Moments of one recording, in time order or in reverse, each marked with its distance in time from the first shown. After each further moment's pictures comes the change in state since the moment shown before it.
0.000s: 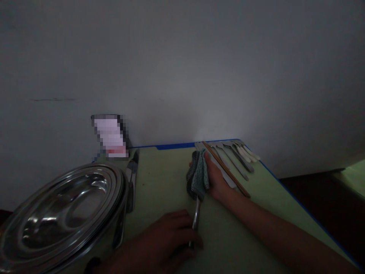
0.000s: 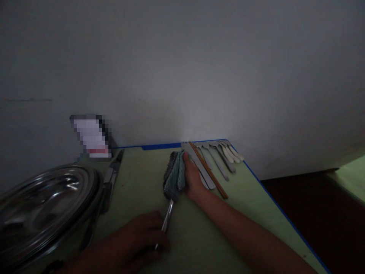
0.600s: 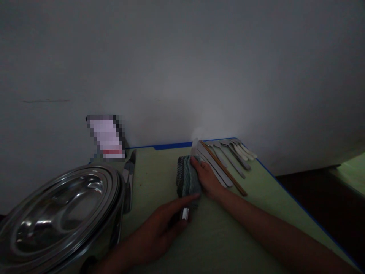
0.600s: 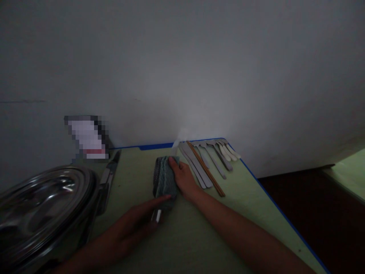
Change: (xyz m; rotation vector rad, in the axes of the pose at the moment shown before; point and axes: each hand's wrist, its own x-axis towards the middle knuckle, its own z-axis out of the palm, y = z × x) left_hand 0.000 -0.012 0.005 -0.312 0.244 -0.255; right_hand -0.003 0.006 0.001 -0.323 -0.063 -0.068
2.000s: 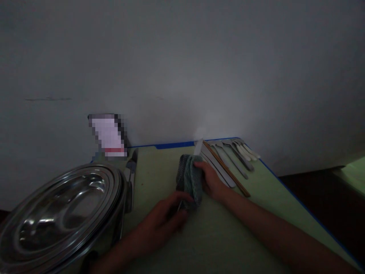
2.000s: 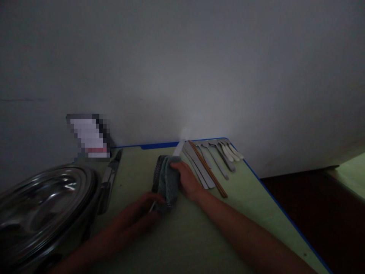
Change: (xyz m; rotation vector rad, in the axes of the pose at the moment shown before) left_hand 0.006 -0.003 -0.003 -0.264 0.005 -0.082; right_hand -0.002 -0.003 0.002 0.255 0.002 0.121
